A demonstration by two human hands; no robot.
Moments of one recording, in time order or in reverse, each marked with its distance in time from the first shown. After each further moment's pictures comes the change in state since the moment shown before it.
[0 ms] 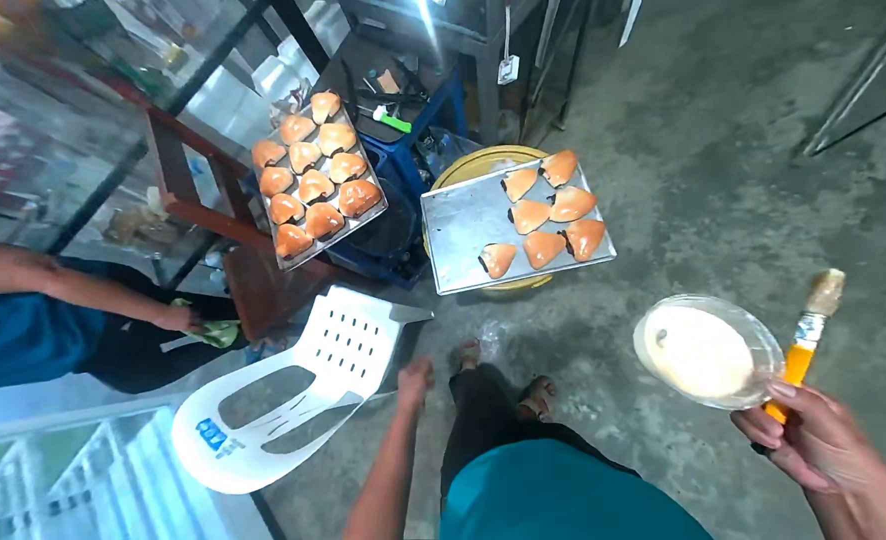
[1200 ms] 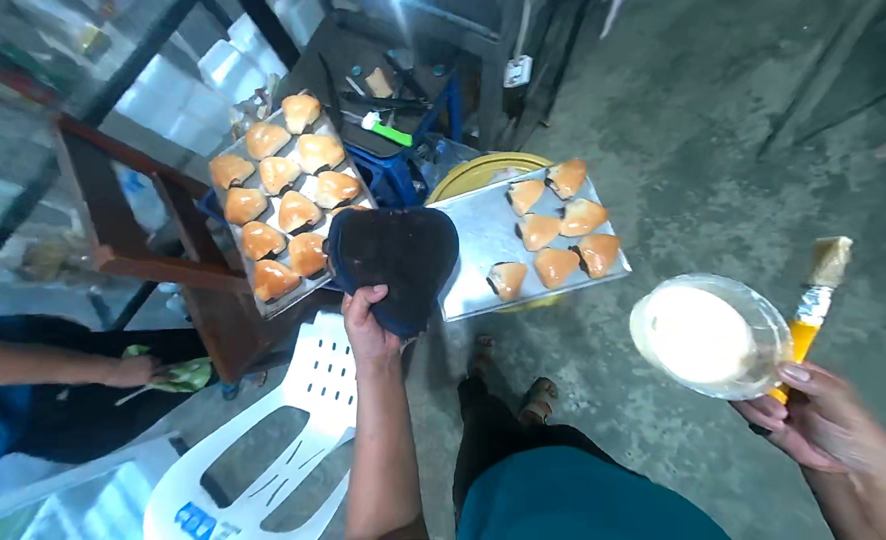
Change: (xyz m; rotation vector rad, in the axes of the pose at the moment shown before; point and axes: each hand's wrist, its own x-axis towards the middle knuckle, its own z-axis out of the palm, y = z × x) left_hand 0.047 0.241 -0.031 -0.935 -0.230 0.660; right_hand 0.068 -0.020 0.092 0.033 -0.105 -0.050
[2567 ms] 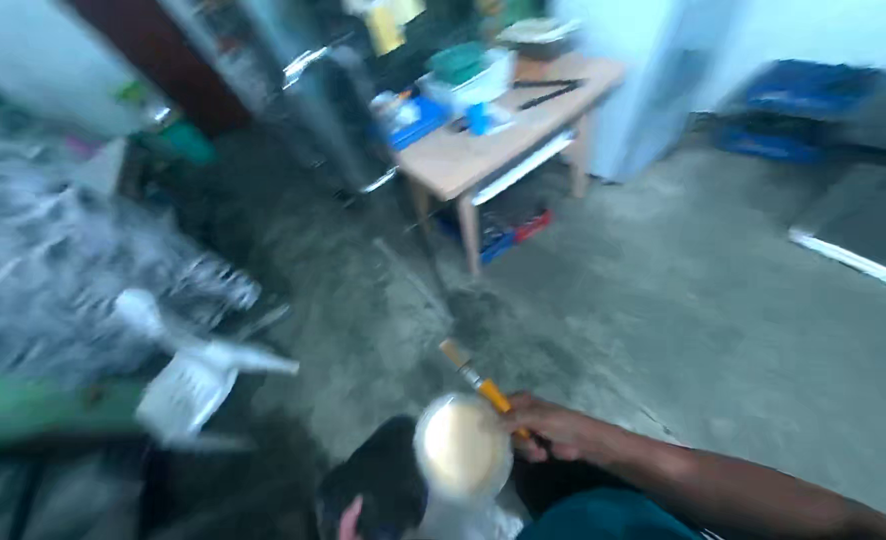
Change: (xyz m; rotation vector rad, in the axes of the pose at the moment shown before) left_hand 0.186 -0.539 0.650 0.407 -0.421 -0.669; right_hand 0.346 -0.384 -0.419 0.204 0.306 0.024
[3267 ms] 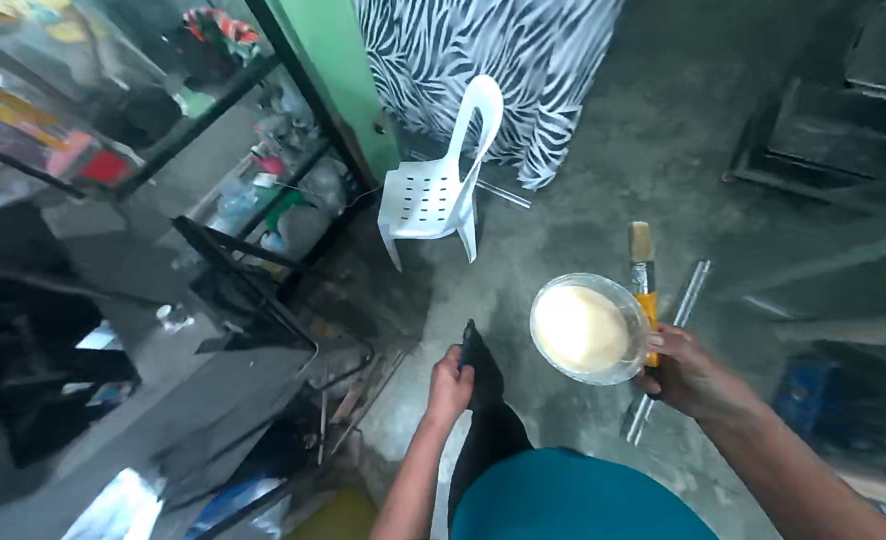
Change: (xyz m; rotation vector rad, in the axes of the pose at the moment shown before) left_hand 0.340 0.178 -0.029 0.759 0.274 0.192; right_hand 0.504 -0.227 0.210 -0.344 -0.333 0.051
